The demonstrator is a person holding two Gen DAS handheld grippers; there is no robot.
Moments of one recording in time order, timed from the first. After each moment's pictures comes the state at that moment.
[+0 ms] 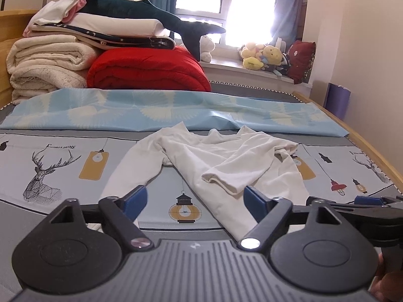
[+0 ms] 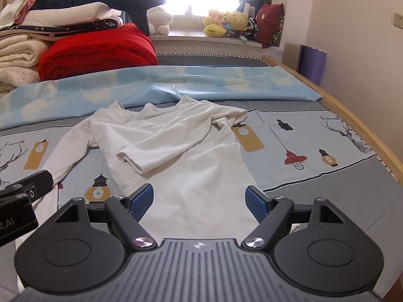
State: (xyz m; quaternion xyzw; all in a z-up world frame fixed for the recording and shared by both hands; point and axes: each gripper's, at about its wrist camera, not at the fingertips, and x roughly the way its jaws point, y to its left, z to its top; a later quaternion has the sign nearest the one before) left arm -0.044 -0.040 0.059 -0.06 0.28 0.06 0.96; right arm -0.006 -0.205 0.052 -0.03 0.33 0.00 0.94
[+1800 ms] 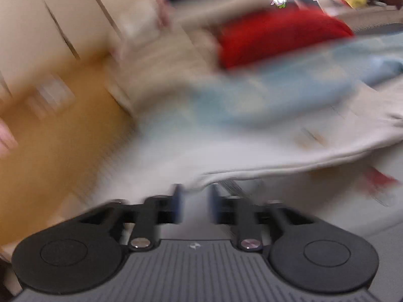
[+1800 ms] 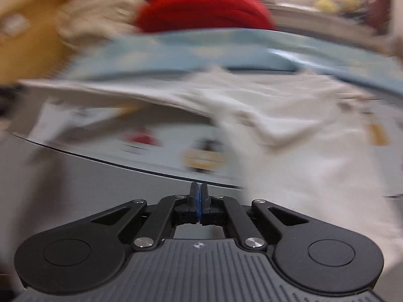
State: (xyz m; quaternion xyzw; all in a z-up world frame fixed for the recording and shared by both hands) left arm -0.011 0.204 0.000 0.13 0.37 0.29 0.87; right arm 0.027 -0.134 -0.001 0.01 0.42 0.32 0.85
